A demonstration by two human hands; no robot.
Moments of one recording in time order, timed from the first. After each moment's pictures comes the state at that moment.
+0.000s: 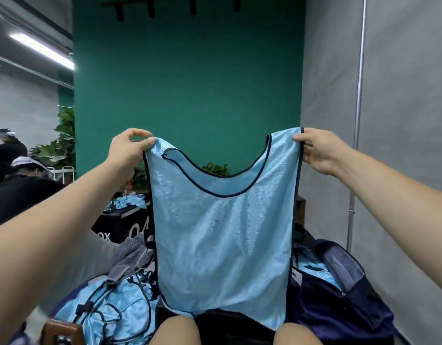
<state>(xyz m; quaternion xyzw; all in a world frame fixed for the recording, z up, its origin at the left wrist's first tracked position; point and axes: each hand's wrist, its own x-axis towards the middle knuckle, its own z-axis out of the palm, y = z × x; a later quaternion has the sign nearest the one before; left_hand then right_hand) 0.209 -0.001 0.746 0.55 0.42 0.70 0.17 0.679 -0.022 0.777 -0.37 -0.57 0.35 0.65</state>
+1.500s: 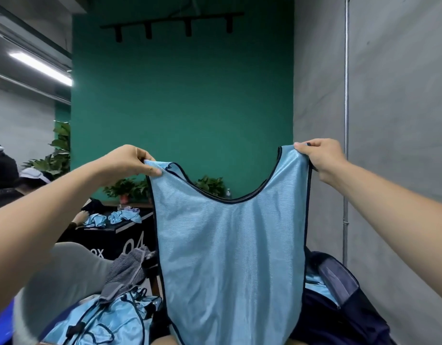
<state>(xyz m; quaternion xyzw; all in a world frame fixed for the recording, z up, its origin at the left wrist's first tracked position) 0.204 -0.038 0.779 0.74 0.52 0.42 0.09 0.703 -0.024 0.786 -0.45 -0.53 0.16 0.70</state>
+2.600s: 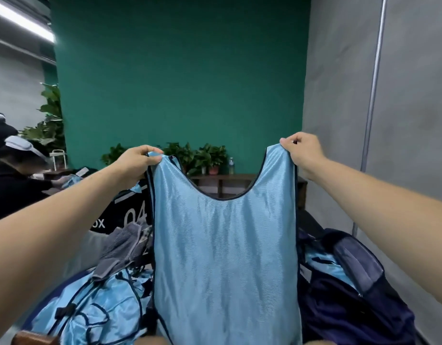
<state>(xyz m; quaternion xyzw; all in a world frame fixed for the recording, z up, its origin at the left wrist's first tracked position) 0.227 0.123 0.688 0.60 0.50 0.55 0.30 0.666 0.126 0.712 -0.50 -0.57 0.13 0.64</state>
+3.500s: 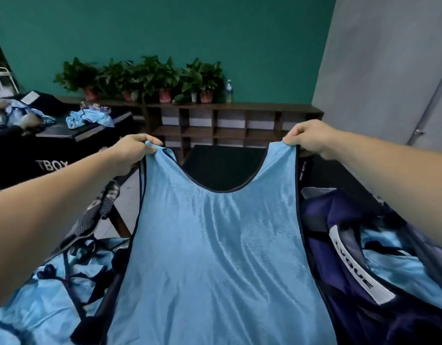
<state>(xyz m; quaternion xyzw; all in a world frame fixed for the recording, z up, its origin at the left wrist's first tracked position) 0.251 0.441 0.488 0.59 0.61 0.42 0.33 0.711 0.423 0.532 -0.66 -0.62 0.24 0.37</state>
